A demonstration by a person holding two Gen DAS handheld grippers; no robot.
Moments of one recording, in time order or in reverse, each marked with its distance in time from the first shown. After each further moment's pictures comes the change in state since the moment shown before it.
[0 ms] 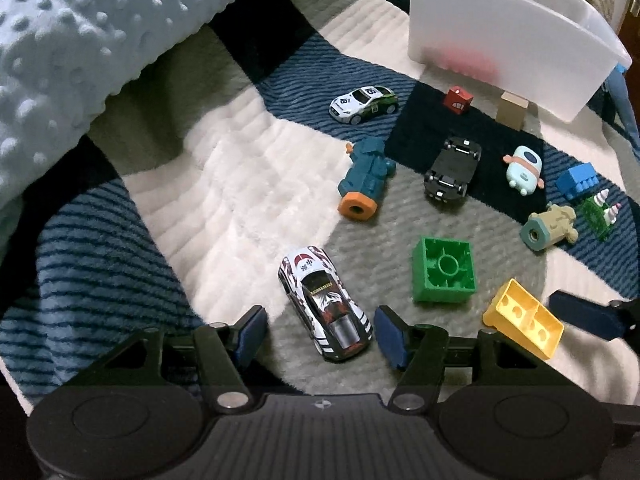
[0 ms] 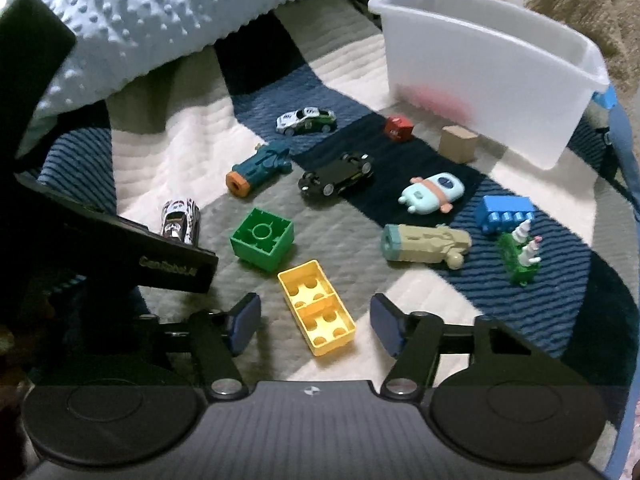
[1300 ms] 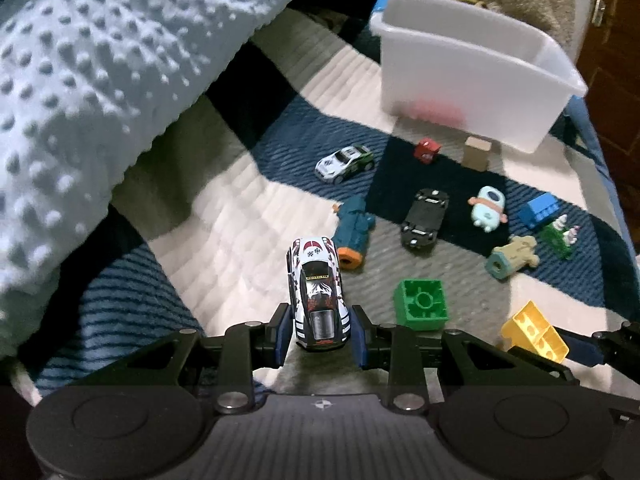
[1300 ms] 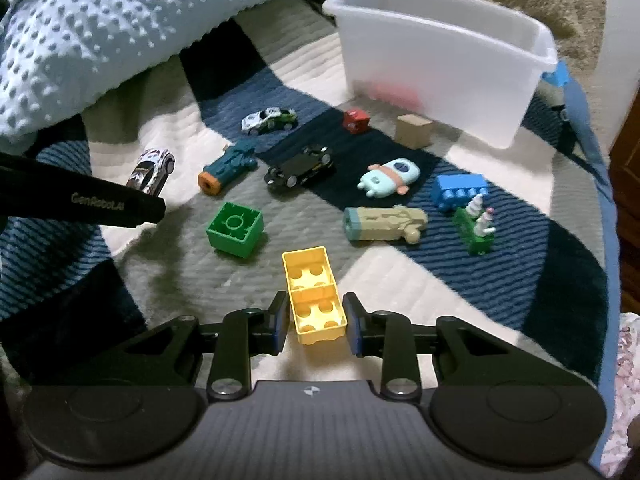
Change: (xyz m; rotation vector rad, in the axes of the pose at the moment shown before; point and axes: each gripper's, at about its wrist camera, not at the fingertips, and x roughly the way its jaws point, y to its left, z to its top) left arm -0.044 0.008 0.009 0.062 -0.135 -0.066; right arm -0.029 -0.006 -0.011 0.084 -0.030 -0.104
